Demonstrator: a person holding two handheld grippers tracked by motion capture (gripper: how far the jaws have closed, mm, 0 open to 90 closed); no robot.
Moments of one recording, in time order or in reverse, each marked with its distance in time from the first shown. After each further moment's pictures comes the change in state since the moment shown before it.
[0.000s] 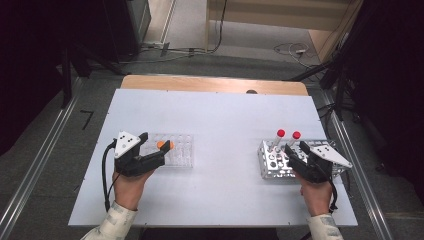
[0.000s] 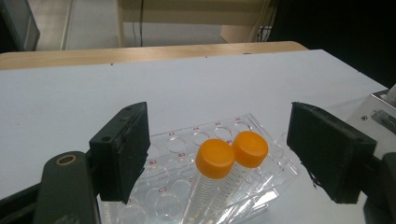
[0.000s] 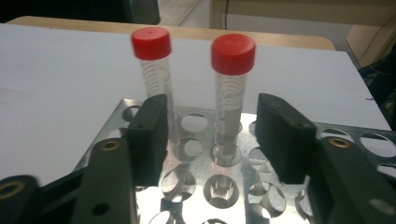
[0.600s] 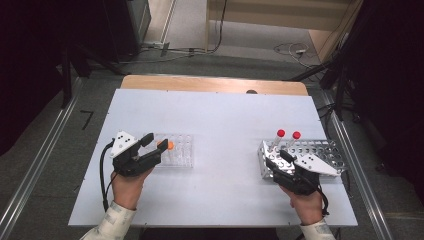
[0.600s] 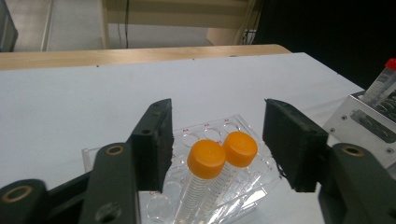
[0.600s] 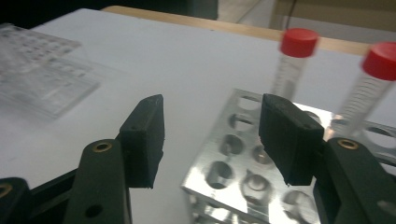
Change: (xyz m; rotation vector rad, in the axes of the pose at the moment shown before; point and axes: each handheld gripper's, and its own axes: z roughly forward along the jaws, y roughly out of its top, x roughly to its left) left arm 0.004 0.000 -0.002 -0.009 -0.055 -0.009; right arm 0.043 -0.005 -0.023 0.010 0.213 -0.108
